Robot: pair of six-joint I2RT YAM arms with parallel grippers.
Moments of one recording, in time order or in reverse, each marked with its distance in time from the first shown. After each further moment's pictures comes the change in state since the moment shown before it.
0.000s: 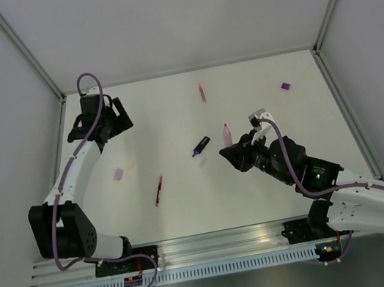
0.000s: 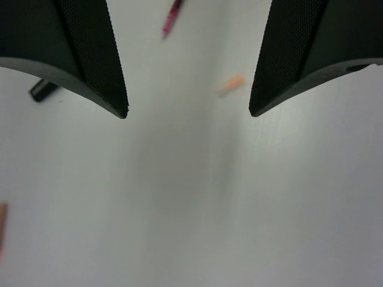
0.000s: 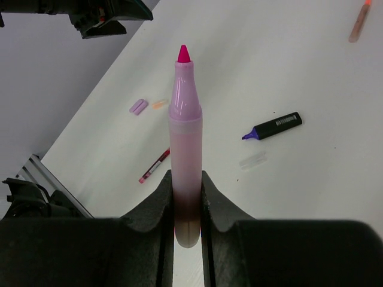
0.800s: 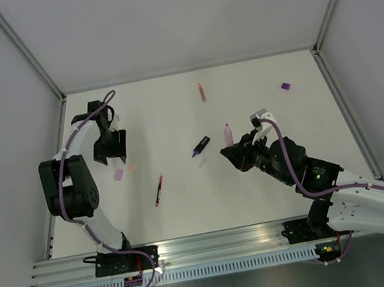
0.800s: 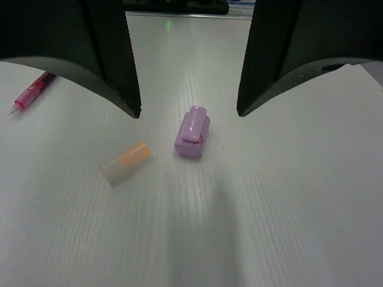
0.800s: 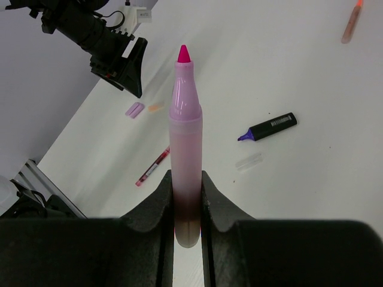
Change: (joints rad) left arm 0.156 0.394 0.198 -0.505 0.057 0.478; right arm 0.000 -0.013 -0.018 0.011 0.020 0.002
